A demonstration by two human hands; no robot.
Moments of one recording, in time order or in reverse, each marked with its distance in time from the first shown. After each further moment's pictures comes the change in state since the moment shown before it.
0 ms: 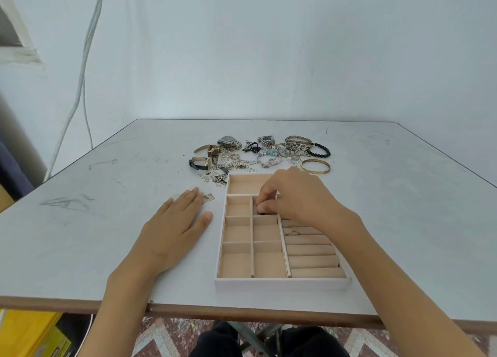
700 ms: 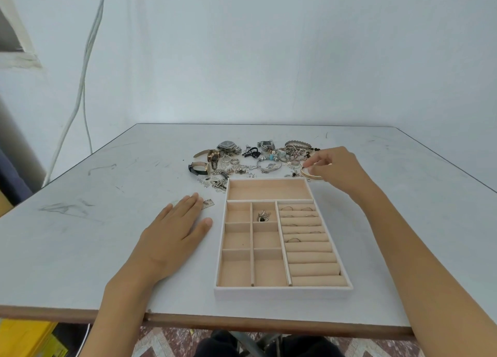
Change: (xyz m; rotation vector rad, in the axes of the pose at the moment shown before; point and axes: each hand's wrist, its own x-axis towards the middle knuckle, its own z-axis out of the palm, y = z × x) left_hand 0.001 -0.002 0.002 0.004 0.008 0.007; right_hand 0.029 0.097 -0.016 0.473 0.288 0.364
